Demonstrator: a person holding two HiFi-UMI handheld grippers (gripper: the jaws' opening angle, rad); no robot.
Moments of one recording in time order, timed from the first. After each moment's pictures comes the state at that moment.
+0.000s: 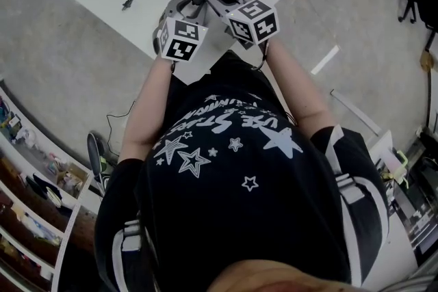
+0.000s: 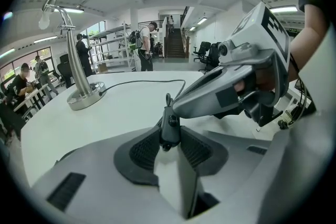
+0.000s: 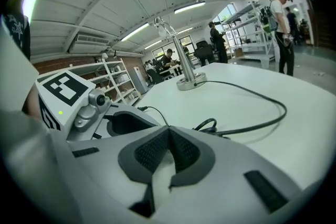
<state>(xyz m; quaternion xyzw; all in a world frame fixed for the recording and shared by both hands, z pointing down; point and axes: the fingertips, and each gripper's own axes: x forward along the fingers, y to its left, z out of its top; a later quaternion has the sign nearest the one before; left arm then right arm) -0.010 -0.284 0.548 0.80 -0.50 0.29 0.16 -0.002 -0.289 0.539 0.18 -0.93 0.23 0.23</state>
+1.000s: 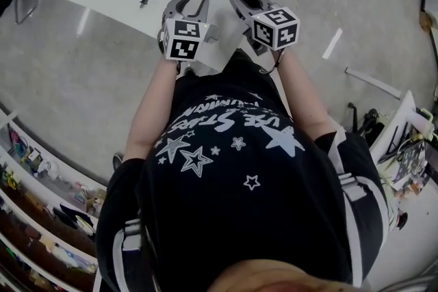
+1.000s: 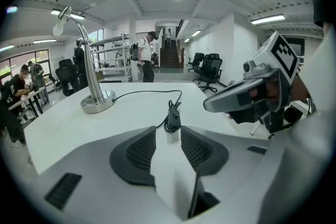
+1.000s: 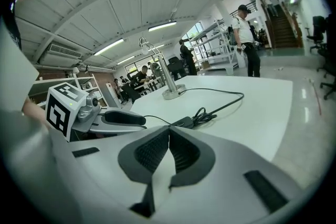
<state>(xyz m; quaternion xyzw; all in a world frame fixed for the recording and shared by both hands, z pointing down) -0.048 -0.243 0.515 0.83 -0.48 0.24 0.14 0.031 -0.239 0.519 0.35 -0.88 0.27 0.16</state>
